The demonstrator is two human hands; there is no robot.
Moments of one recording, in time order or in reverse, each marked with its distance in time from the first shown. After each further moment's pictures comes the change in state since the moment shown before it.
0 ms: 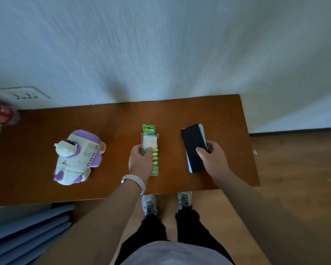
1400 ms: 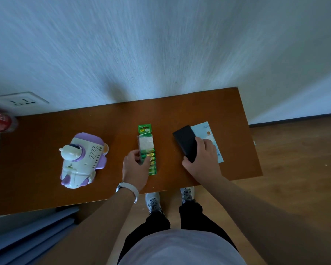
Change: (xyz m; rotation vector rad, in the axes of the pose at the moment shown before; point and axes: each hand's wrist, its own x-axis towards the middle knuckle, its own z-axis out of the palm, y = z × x) left_hand 0.011 -0.035 -0.036 0.272 -0.069 0.174; right_hand -0.017 0.022 0.039 -0.816 0.177 -0.461
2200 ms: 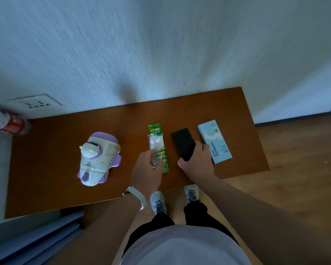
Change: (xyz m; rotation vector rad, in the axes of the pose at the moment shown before) left_hand -0.035 0.020 -0.037 0.062 -0.118 0.297; right_hand -0.015 -0.053 0.025 0.083 -0.056 0.260
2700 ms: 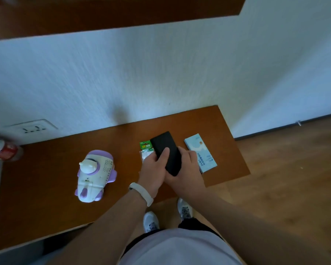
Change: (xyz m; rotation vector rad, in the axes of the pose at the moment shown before) left_hand -0.005 0.086 -0.016 -0.597 -0.200 -0.204; right_hand -0.068 -0.053 -0.059 0.278 0.082 -0.202
